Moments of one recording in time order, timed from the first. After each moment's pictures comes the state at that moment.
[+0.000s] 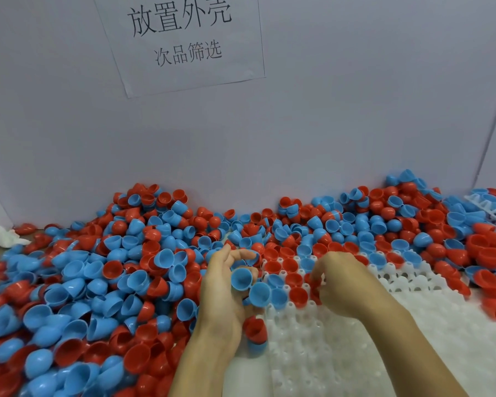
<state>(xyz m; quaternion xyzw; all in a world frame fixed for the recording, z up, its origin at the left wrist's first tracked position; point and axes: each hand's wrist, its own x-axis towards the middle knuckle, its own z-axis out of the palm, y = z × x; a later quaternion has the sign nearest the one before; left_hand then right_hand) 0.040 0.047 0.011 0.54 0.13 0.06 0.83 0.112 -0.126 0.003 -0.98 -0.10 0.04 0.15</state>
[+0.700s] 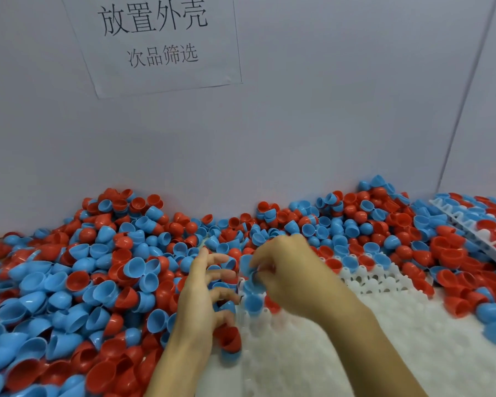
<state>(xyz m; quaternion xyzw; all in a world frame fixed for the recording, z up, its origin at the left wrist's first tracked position) 0.047 0.044 0.005 0.61 0.15 0.10 0.78 0.086 -0.099 0.049 -0.93 -0.24 -0.02 0.27</state>
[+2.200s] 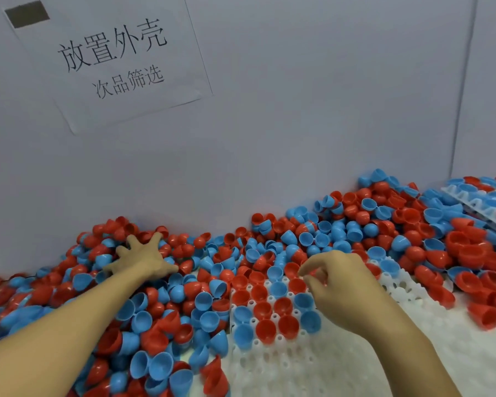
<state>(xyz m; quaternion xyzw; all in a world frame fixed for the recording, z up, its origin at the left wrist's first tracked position) 0.206 0.175 0.016 0.96 0.29 -0.05 -0.01 0.125 -0.173 0.010 -0.94 -0.08 -0.05 0.34</state>
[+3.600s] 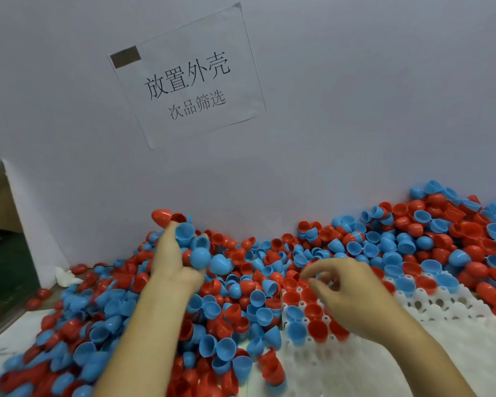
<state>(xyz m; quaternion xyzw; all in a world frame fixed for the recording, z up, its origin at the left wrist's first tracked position) 0.095 0.119 0.097 0.36 0.21 0.22 0.88 0.105 -0.125 0.030 -0.88 -0.20 -0.02 0.43</state>
